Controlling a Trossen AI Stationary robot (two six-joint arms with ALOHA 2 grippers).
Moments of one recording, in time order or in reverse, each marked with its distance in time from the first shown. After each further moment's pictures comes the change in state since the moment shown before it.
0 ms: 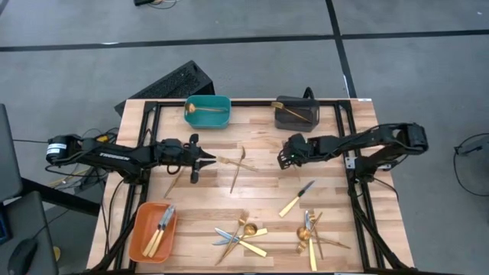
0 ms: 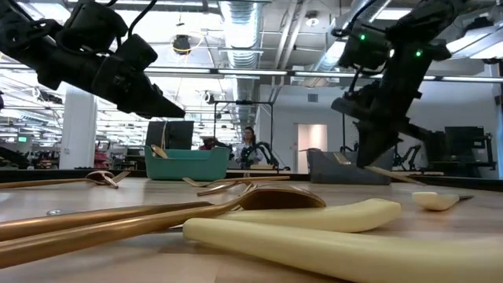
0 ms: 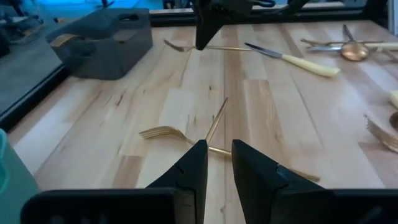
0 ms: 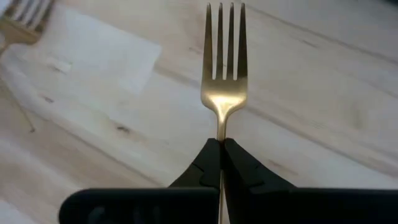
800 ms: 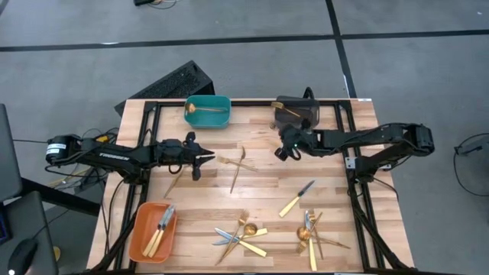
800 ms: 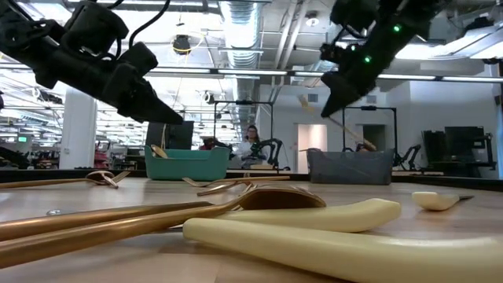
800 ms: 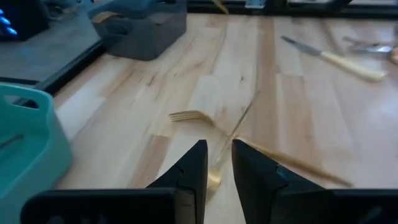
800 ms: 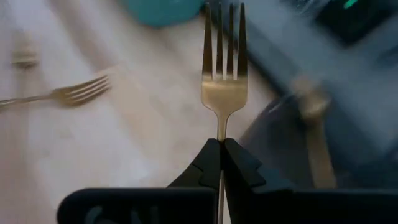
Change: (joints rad) left arm -0.001 -0.007 0.000 -0.043 -0.137 -0.066; right arm -0.028 -0.072 0.112 0.187 0.306 -0.842
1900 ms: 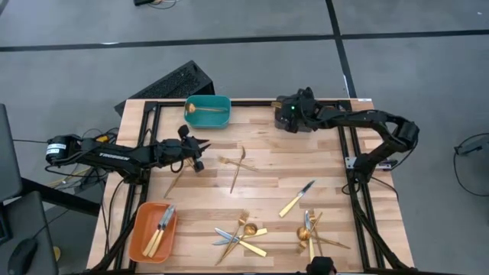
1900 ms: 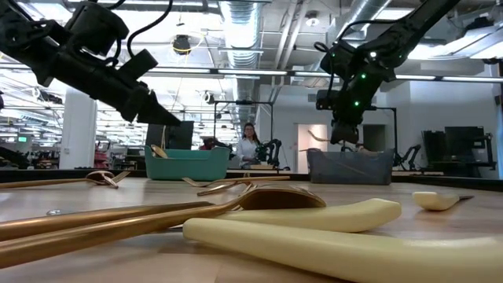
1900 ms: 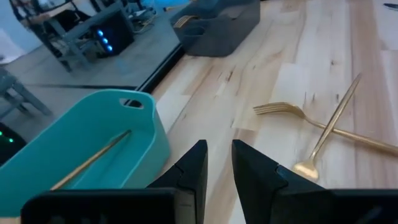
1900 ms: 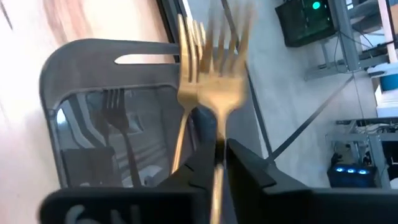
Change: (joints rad) left arm 0.001 0.001 0.000 -0.001 -0.294 0.148; right arm -0.445 0.189 0.039 0.138 -0.111 -0.703
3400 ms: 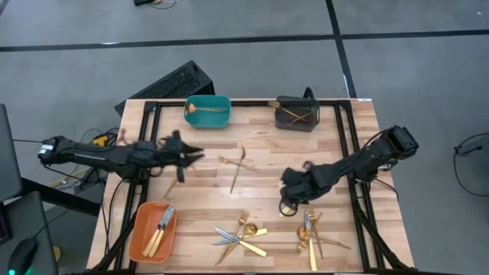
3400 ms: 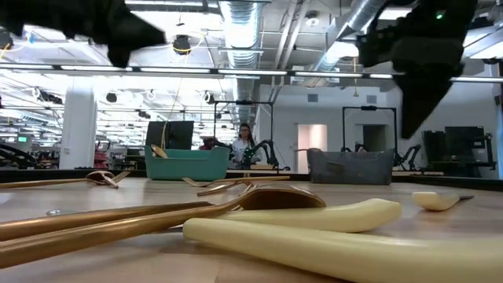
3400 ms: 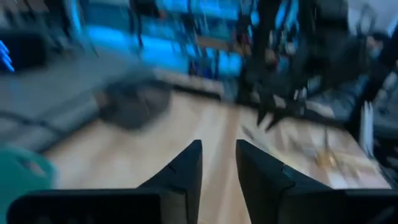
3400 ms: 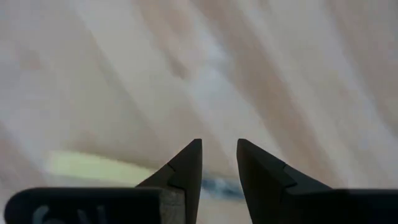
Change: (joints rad) left arm -0.233 -0.454 0.133 -0.303 0.083 -0.331; right arm 0.957 0.043 0.208 -0.860 -0.156 1.497
